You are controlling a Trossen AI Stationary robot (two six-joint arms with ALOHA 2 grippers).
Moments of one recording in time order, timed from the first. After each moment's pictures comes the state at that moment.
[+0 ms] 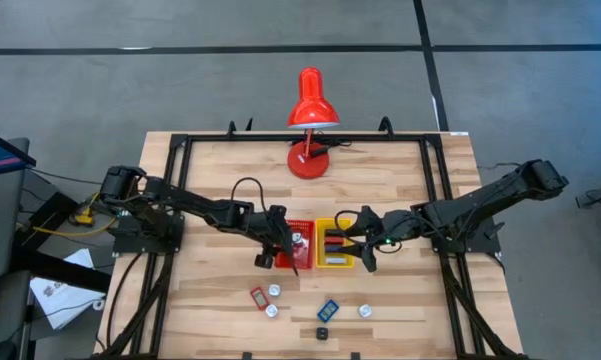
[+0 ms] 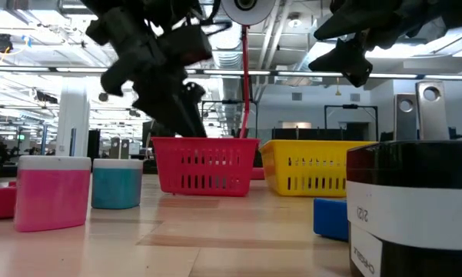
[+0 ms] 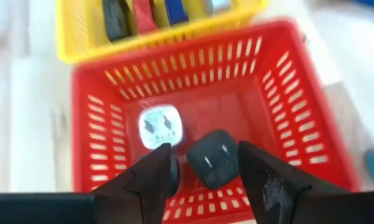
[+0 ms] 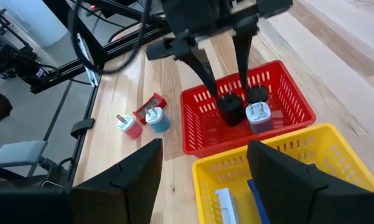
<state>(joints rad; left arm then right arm) -0.11 1.63 0.90 -0.16 -0.04 0.18 0.30 1.17 0.61 0.10 0.18 0.52</state>
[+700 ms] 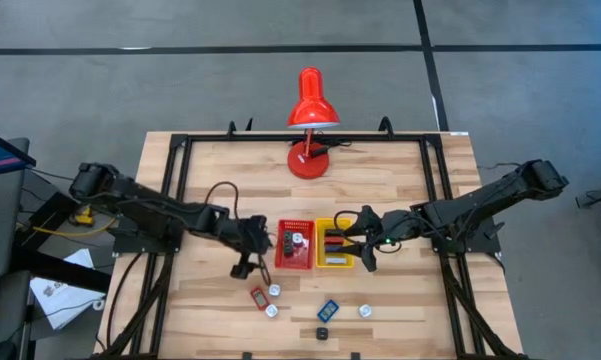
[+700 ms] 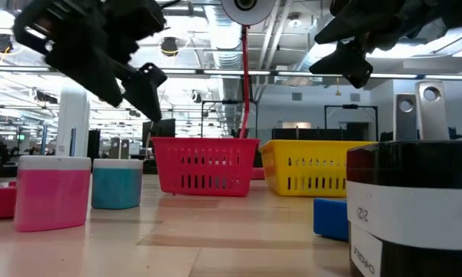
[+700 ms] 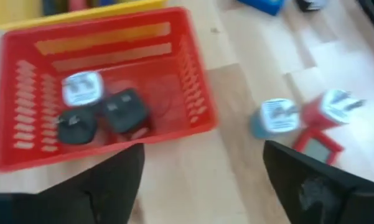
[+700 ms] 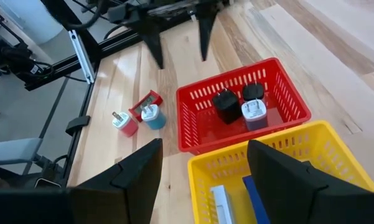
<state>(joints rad) -0.23 1.39 0.75 -0.23 0.03 0.02 0.29 1.17 0.61 0.08 0.18 0.52</state>
